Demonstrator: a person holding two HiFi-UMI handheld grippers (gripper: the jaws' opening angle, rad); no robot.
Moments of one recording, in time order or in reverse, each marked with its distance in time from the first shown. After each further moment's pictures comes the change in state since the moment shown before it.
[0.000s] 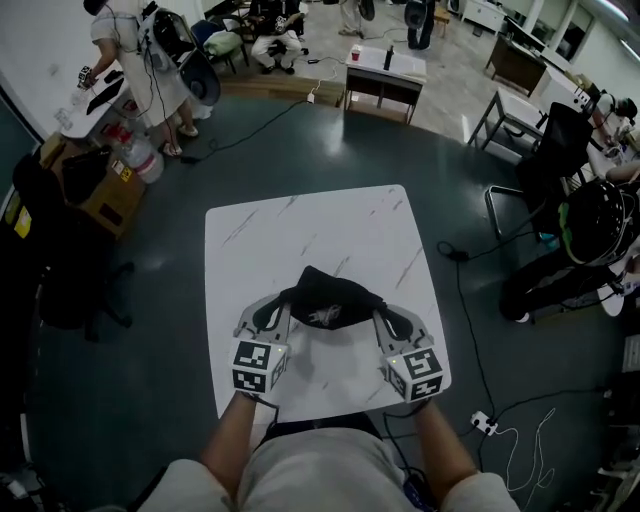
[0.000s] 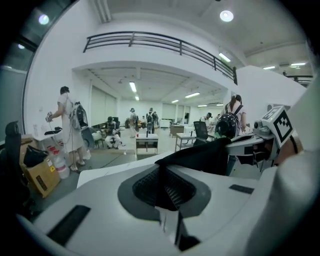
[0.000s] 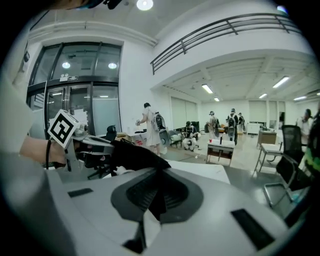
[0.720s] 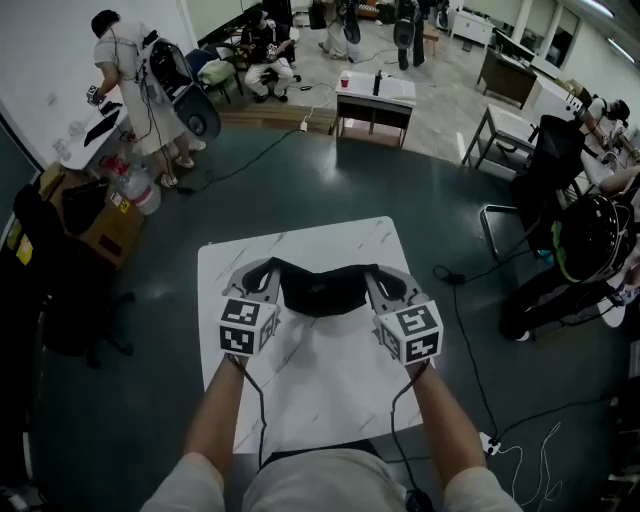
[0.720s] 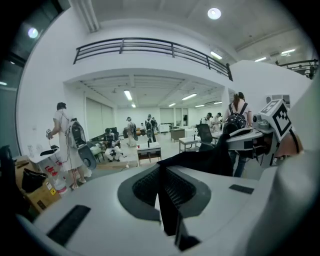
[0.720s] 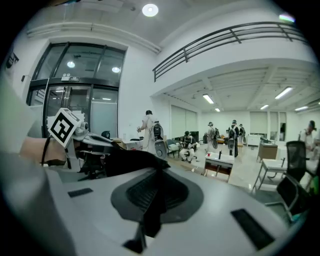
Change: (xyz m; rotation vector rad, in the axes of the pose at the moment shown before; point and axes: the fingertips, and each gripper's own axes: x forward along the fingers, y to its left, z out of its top) left arm 0.095 0.035 0.120 0.106 -0.055 0.013; right arm 0.065 -0.092 0.111 -0.067 -0.098 -0.020
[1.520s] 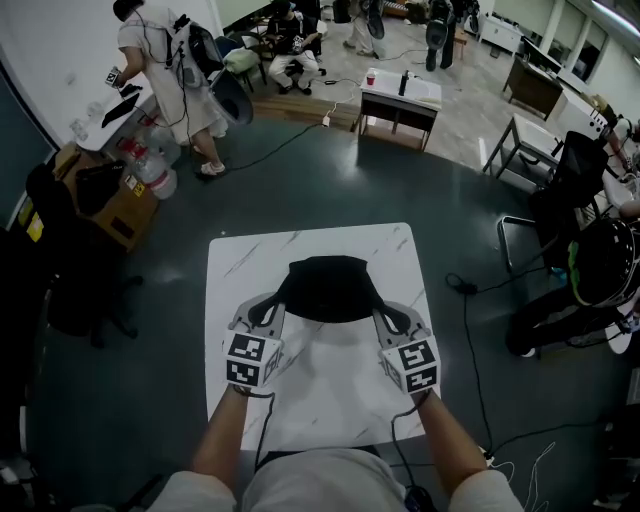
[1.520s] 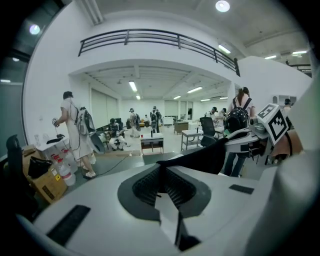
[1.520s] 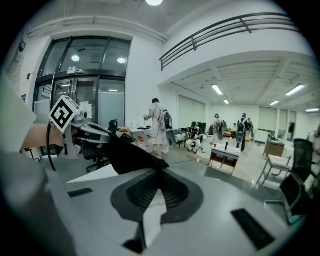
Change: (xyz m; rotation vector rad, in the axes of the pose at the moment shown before) left arm -0.025 -0.006 -0.064 -0.051 0.092 0.038; right arm 0.003 0.020 -0.069 -0.042 0.121 0.084
